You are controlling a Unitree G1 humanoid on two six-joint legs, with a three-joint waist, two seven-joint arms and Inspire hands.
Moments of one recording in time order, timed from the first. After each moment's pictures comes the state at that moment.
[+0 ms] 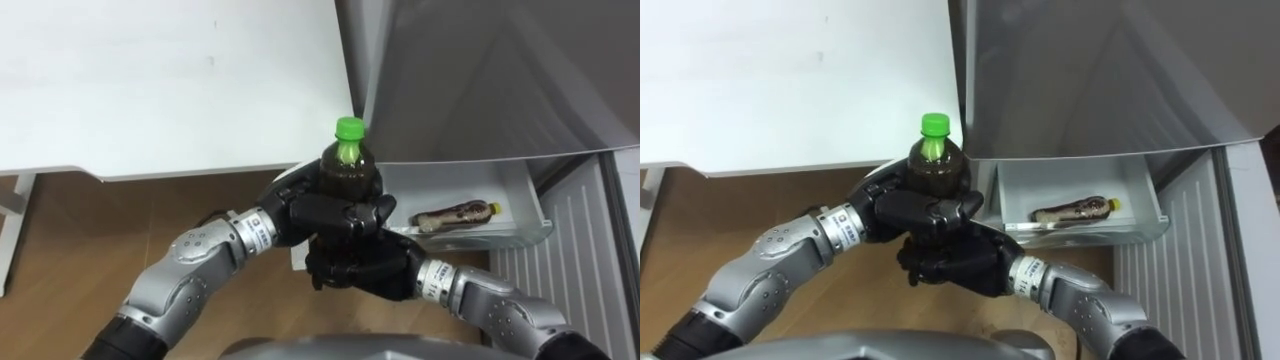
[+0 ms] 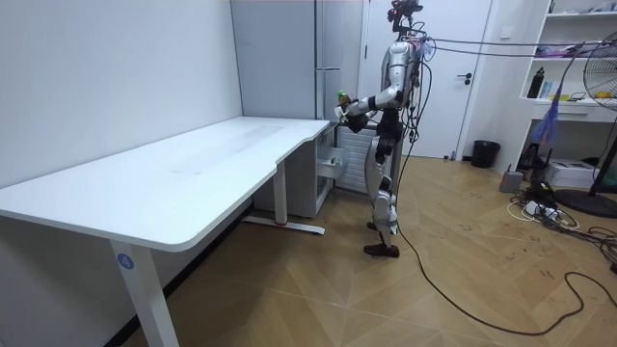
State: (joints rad) left arm 0.08 0.38 -0.48 0.07 -0.66 0.15 -0.48; right arm 0.06 -0.41 0.61 0.43 0.90 0.16 0.69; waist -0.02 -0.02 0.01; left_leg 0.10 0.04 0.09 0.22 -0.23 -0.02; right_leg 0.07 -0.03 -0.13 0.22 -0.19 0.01
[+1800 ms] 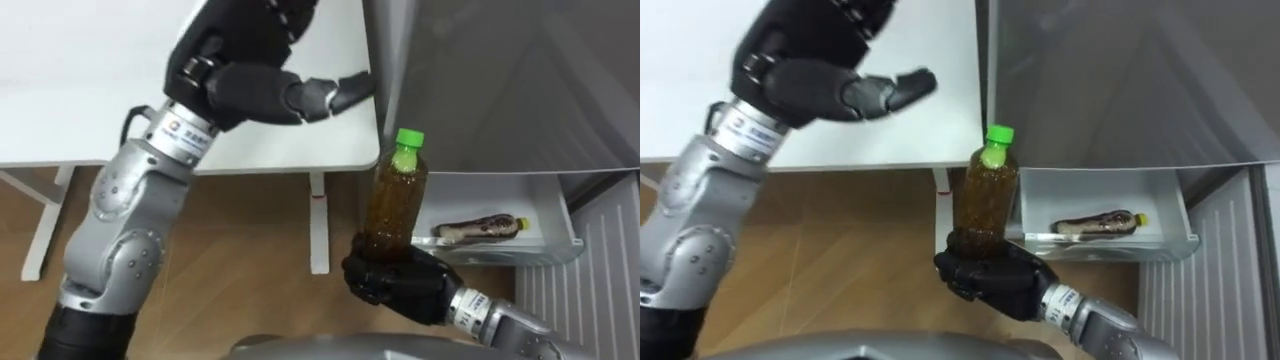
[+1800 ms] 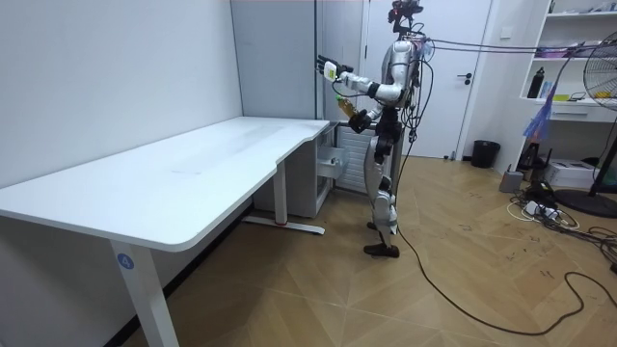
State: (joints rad) left arm 0.06 0.35 -0.01 -0.39 -0.71 0.02 -0.25; right arm 0.28 -0.42 0.33 0.42 0.78 0.17 0.77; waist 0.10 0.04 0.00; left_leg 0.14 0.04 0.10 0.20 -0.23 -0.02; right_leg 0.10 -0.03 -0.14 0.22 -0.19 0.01
